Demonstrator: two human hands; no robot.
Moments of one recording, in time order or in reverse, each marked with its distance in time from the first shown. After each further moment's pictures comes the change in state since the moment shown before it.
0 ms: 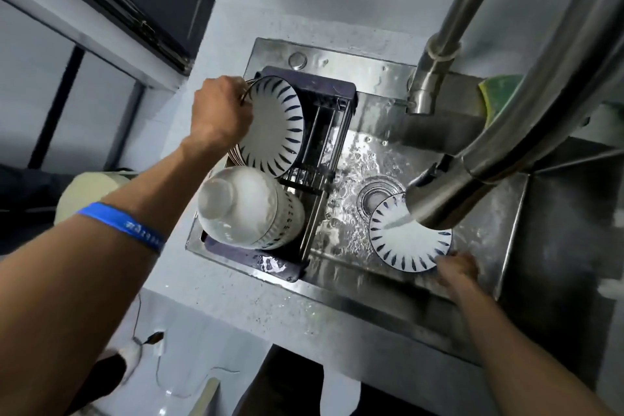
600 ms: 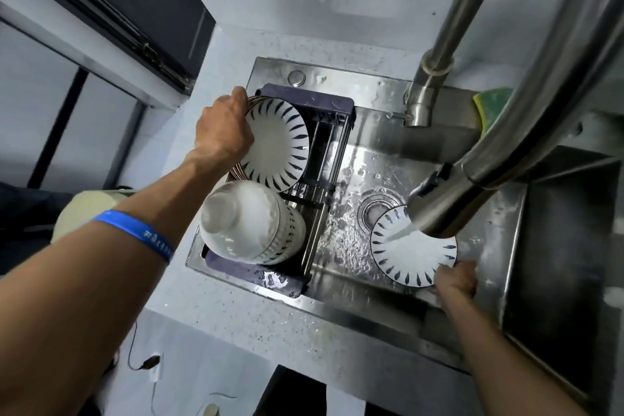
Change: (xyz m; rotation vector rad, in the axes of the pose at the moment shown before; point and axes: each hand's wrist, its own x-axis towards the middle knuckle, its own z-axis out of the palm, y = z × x) left_hand 0.003 -0.008 0.009 0.177 -0.026 0.081; right_hand -0.071 -0.037 -0.009 0.188 0.109 0.015
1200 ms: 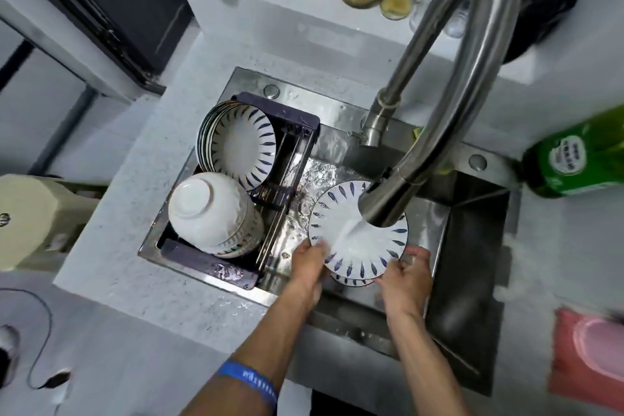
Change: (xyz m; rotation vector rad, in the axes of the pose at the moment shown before) left_hand -0.195 0.159 0.087 -1.643 -0.600 -0.971; right_hand -0.134 -0.036 -0.079 0.359 0.073 -0.507
